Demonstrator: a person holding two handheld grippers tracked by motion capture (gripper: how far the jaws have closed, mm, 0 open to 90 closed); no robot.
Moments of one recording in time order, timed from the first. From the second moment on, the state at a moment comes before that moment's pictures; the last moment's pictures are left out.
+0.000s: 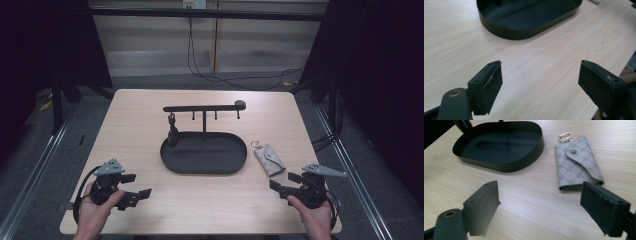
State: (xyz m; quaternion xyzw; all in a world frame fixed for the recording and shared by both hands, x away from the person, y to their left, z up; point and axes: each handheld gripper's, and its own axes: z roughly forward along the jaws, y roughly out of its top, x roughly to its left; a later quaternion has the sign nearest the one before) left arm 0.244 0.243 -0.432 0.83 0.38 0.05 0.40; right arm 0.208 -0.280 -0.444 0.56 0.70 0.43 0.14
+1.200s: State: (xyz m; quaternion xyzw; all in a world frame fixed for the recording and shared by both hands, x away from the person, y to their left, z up) left arm 0.236 0.254 -0.462 0.81 0.39 0.04 0.43; right arm 0.292 -0.275 -0.417 0.59 0.73 0.33 0.11
